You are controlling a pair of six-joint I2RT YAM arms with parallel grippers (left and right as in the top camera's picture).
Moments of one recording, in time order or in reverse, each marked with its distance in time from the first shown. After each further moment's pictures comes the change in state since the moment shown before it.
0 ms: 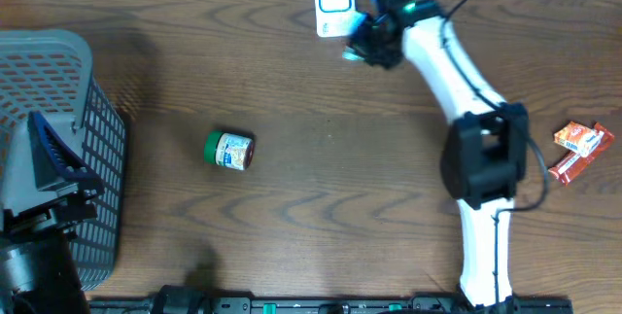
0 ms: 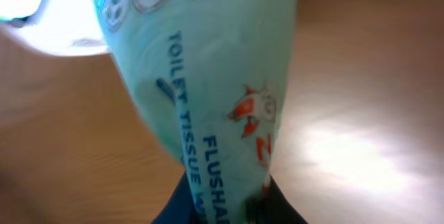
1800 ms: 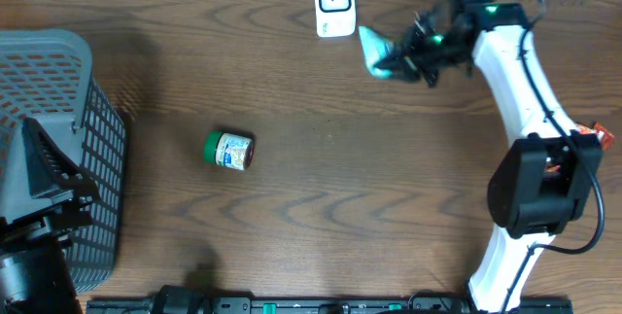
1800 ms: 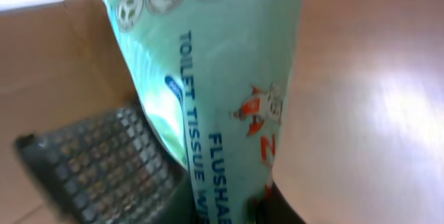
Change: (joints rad) left arm 0.000 0.002 0.036 -0.041 0.000 0.000; right arm -0.127 -0.216 -0.280 0.132 -0.612 -0.260
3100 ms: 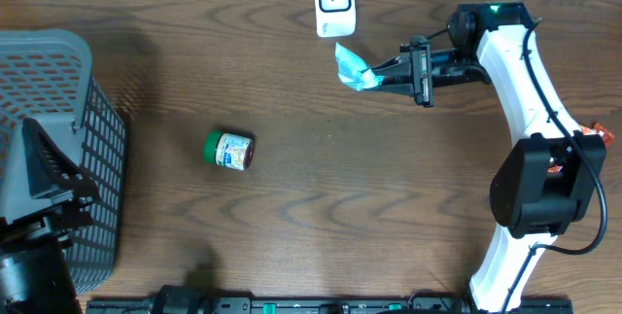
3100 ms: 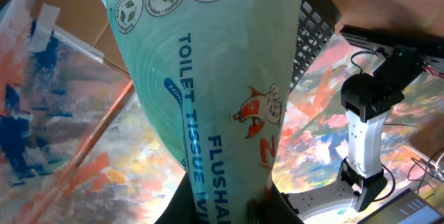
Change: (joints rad) left arm 0.000 0.000 0.001 -0.004 0.000 0.000; right arm -0.051 0.000 0.005 -0.660 -0.723 -0.064
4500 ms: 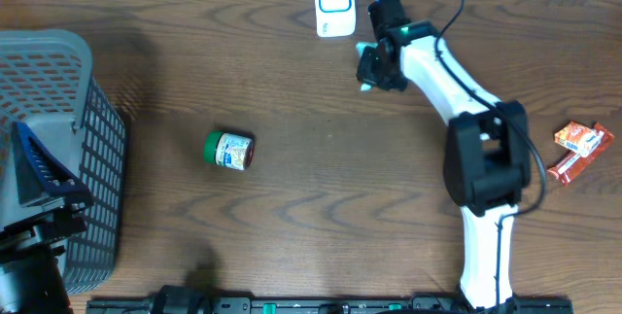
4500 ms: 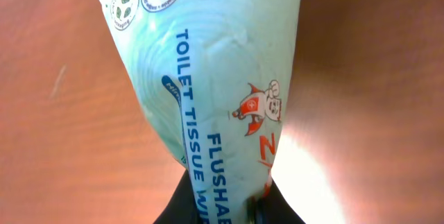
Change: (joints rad) left arm 0.000 0.000 0.028 0.000 0.000 0.000; right arm 0.221 0.189 0.003 0.731 1.346 0.008
